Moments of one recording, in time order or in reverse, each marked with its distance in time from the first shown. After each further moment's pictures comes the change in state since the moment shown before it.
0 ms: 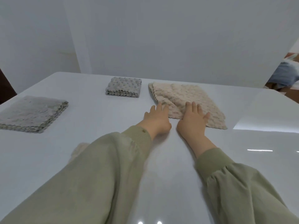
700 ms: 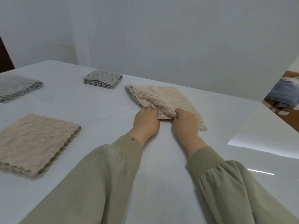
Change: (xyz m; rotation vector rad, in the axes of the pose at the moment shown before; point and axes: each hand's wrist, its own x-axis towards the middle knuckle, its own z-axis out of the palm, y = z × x) left_hand 0.014 0.114 0.063 -0.060 0.352 -0.132; right_hand 0.016 0.131 -0.028 0.140 0.179 -0.320
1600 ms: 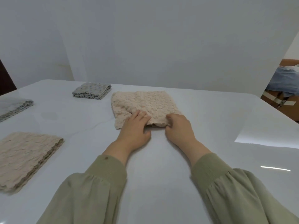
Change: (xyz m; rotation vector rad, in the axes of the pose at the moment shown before) left_hand -0.021 0.013 0.002 0.051 0.049 0.194; right_hand -0.012 0.048 -0.012 0.225 -0.132 -0.033
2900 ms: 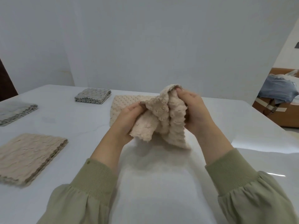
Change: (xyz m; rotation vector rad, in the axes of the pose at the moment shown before) left_hand -0.029 0.050 -0.087 -1.640 0.022 -0.190; right_hand -0.015 -0.051 -0.118 1.467 -0.069 0.090
